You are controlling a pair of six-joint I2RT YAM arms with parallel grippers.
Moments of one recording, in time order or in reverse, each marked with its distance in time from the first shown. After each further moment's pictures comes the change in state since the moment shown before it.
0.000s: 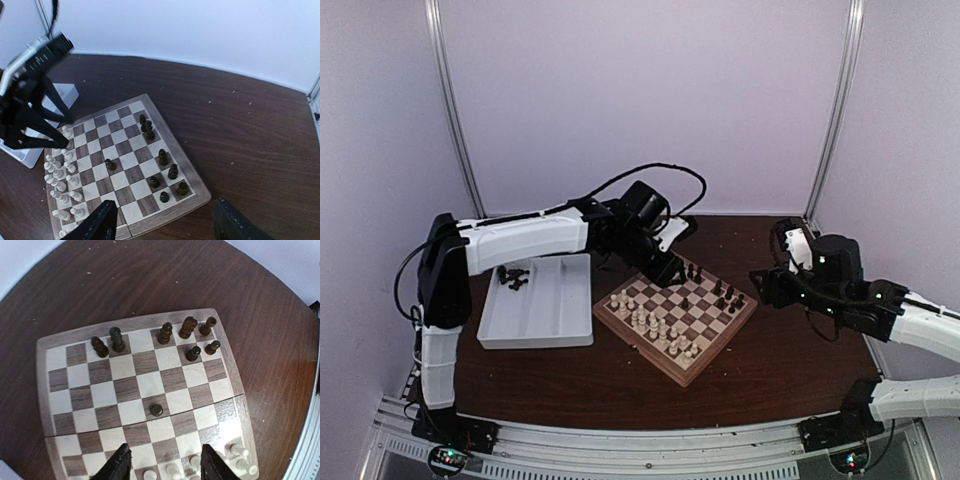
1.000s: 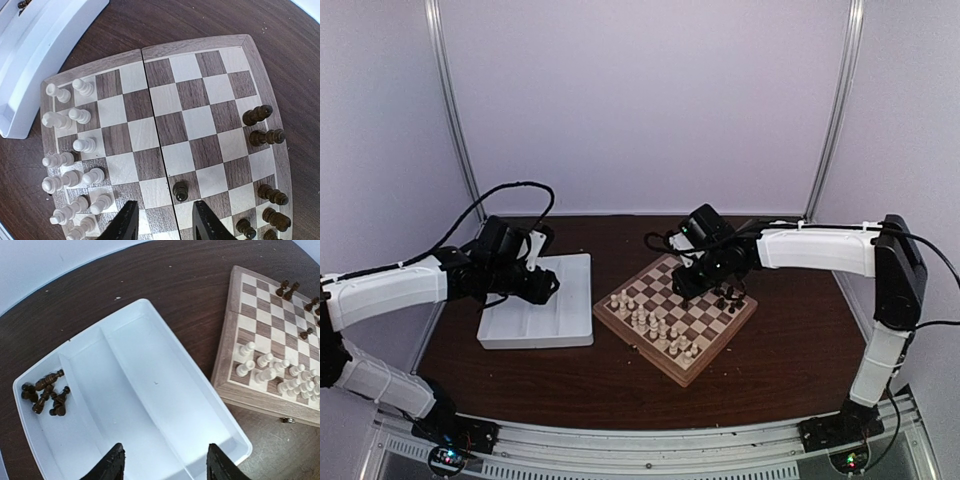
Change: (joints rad) left arm 0.291 -0.868 -1.011 0.230 -0.304 -0.108; right arm 0.085 0.958 0.734 -0.315 -0.229 -0.026
